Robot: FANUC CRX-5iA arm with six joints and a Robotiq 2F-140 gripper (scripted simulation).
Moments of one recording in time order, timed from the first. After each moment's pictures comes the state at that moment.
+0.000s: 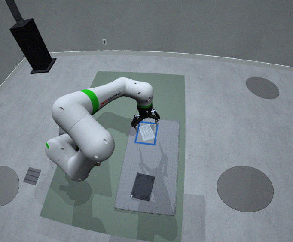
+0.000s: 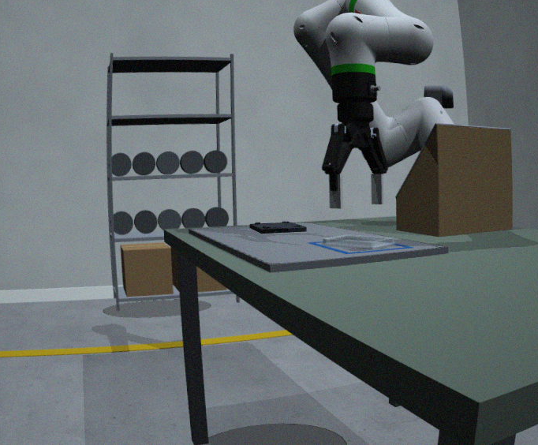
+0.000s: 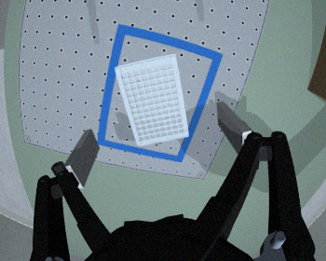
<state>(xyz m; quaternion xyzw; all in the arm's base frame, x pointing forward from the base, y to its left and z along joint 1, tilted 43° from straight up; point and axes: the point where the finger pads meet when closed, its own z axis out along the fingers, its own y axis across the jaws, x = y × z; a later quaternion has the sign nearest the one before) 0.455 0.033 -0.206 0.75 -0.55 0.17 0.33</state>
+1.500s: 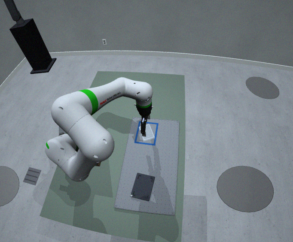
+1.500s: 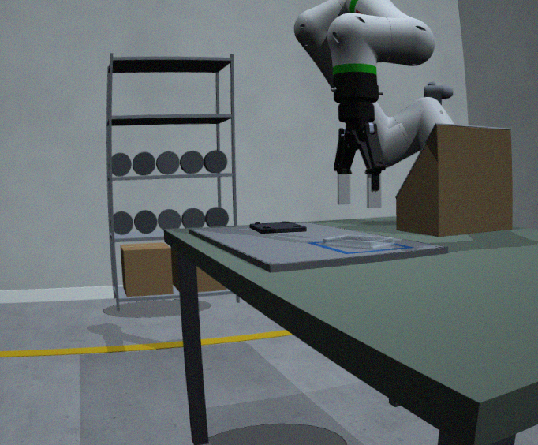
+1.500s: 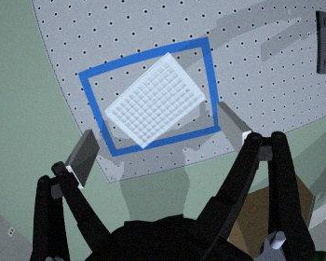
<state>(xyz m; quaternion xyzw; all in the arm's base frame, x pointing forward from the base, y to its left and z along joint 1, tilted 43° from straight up) 0.455 0.033 -0.206 0.92 -0.10 -0.01 0.37</state>
